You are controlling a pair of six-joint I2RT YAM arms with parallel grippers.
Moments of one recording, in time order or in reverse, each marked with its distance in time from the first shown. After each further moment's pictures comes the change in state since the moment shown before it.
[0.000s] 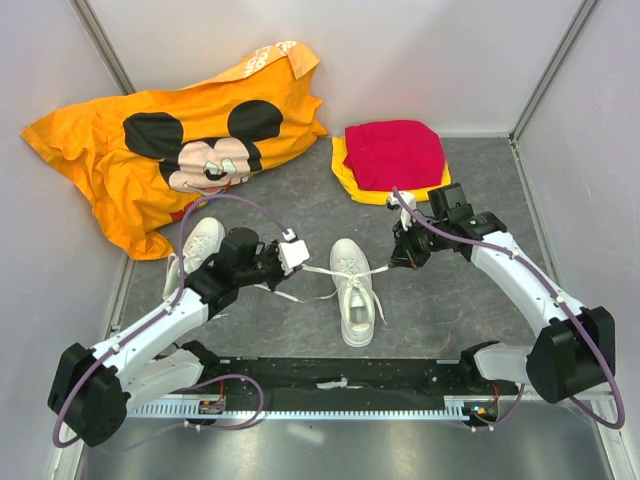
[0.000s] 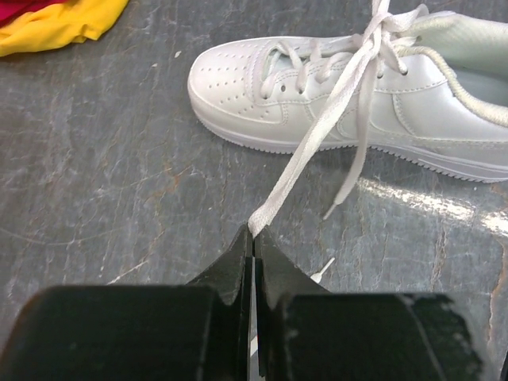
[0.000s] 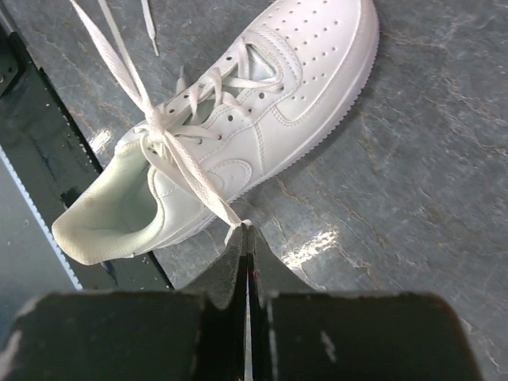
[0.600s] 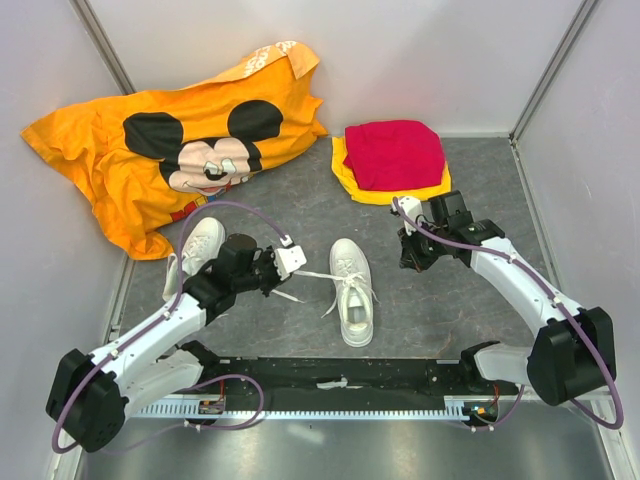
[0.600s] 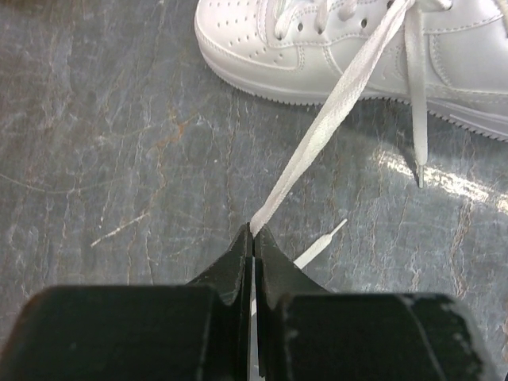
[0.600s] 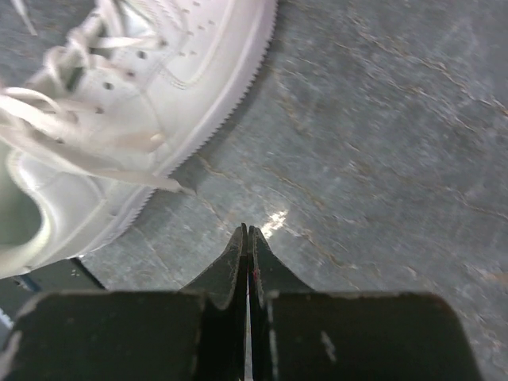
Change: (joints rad) left arm 0.011 -0.047 -0.049 -0.052 -0.085 0.020; right arm -0.006 -0.019 -0.078 0.059 0.198 0.002
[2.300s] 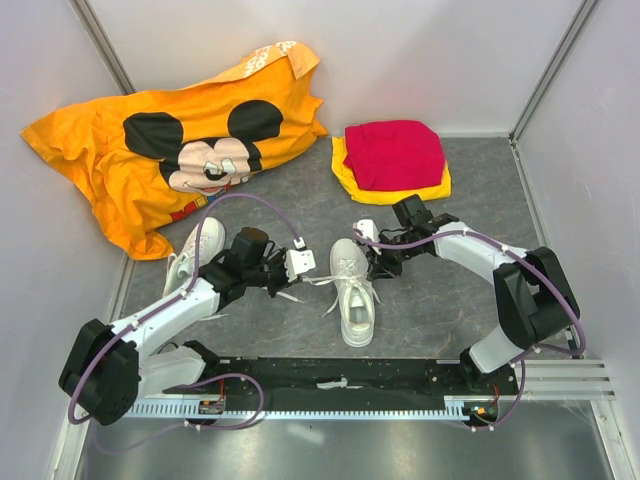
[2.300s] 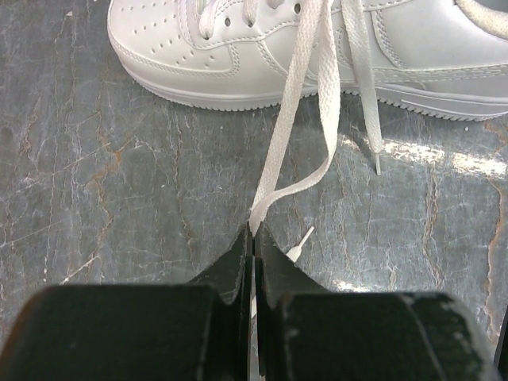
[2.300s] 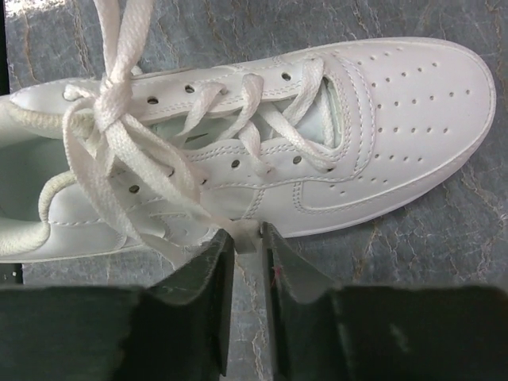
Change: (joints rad) left arm 0.005 0.172 0.050 -0.018 0.158 0.089; right arm 0.115 0.315 0.027 0.122 -0.323 -0.587
